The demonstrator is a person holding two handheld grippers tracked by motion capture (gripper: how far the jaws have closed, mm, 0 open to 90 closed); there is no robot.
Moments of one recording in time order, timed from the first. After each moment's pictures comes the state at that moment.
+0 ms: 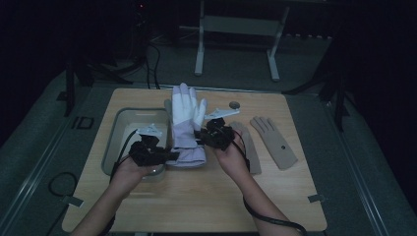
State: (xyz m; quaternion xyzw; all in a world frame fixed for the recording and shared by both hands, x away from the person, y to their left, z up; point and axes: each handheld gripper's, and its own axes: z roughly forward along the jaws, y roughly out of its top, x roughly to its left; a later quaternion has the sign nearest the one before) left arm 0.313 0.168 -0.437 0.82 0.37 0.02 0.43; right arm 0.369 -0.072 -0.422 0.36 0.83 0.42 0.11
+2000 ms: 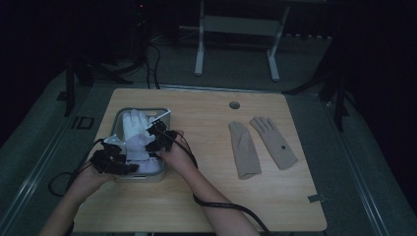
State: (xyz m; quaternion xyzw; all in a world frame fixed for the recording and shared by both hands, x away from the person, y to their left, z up) left arm 0.313 0.268 -0.494 0.84 0.45 0.06 0.31; right arm 0.403 0.083 -0.493 0.36 0.88 0.30 0.01
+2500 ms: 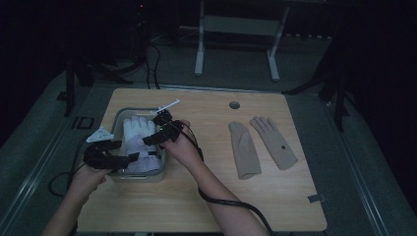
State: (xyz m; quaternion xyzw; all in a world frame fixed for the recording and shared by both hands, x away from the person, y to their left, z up) left arm 0.297 0.264 -0.462 0.77 0.46 0.14 0.42; right arm 0.404 0.060 -0.448 0.32 0.87 0.36 0.02
